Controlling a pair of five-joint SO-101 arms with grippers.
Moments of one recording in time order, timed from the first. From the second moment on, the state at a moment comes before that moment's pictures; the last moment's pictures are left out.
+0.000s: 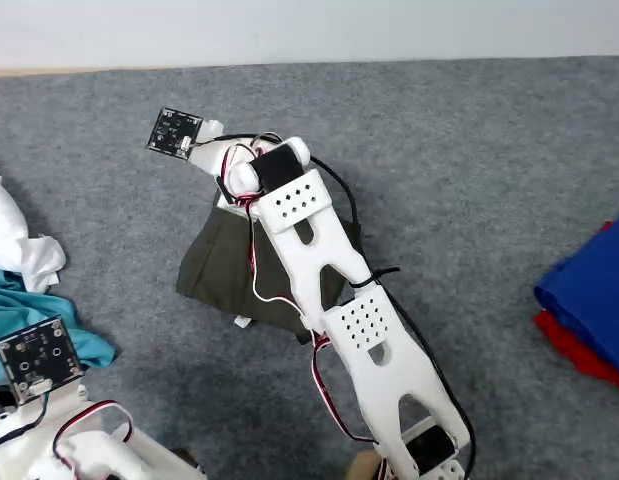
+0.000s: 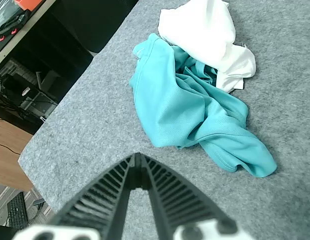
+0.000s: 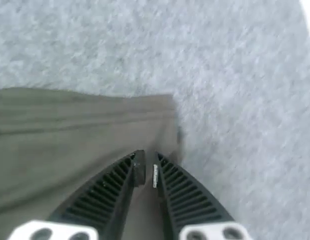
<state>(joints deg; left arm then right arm) -61.1 -103.7 53.6 94.8 -24.1 -35.9 66.0 -93.5 95.9 38.3</state>
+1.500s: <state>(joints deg) -61.1 -103.7 53.6 94.8 -24.1 -41.1 24.8 -1.3 87.0 10.2</state>
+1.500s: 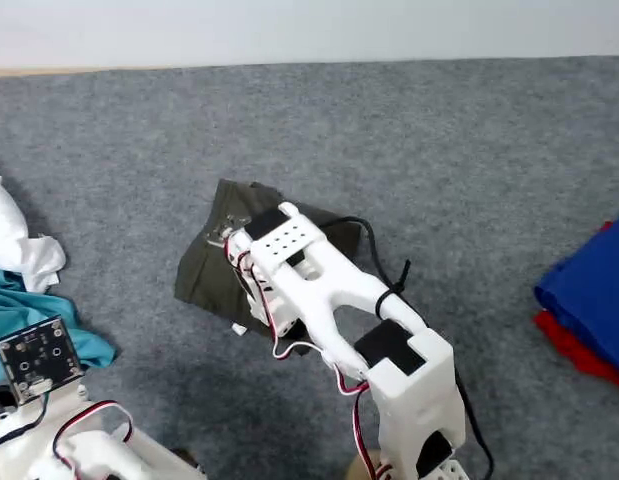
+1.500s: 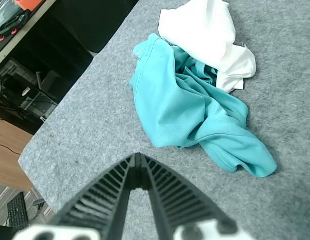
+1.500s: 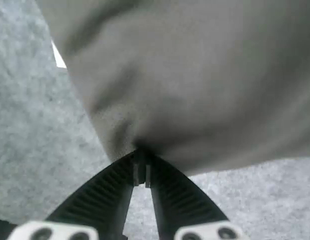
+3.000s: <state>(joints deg) -61.1 -103.7 53.6 94.8 -24.1 -34.5 11.7 -20.7 100.1 3.4</state>
